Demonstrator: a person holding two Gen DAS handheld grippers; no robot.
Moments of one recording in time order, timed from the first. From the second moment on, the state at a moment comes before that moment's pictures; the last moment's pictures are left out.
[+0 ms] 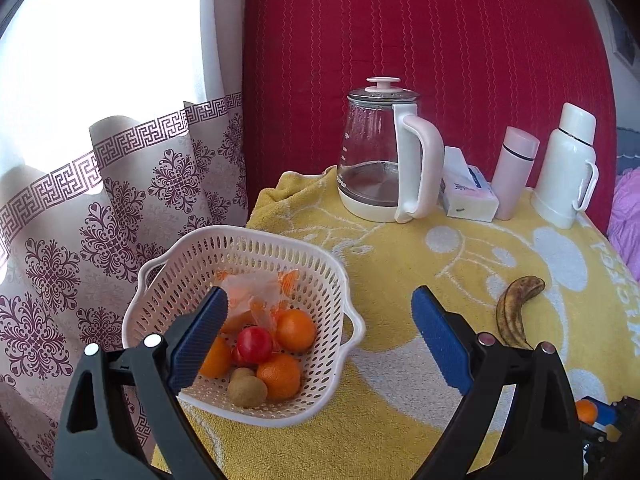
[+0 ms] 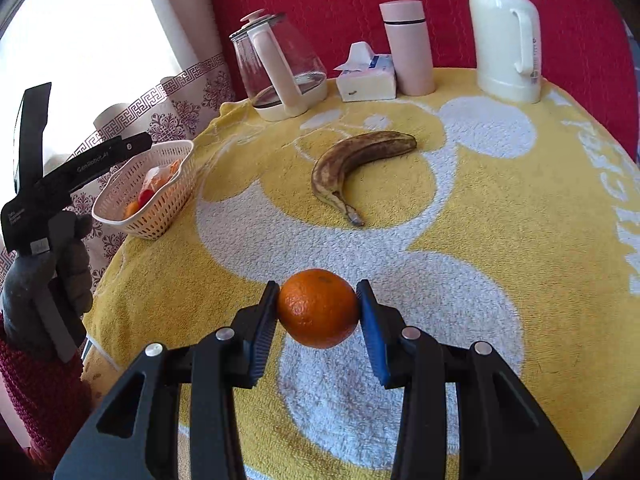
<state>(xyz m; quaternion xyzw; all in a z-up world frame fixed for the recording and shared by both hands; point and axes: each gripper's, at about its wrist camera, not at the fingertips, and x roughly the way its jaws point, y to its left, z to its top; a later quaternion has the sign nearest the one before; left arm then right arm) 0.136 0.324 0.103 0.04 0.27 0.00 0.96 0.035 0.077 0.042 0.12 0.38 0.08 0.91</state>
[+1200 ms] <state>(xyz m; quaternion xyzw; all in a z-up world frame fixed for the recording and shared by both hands) 0.218 0.154 0.019 0.08 0.44 -0.22 0.86 0.045 0.030 0.037 0.17 0.35 0.01 0.92</state>
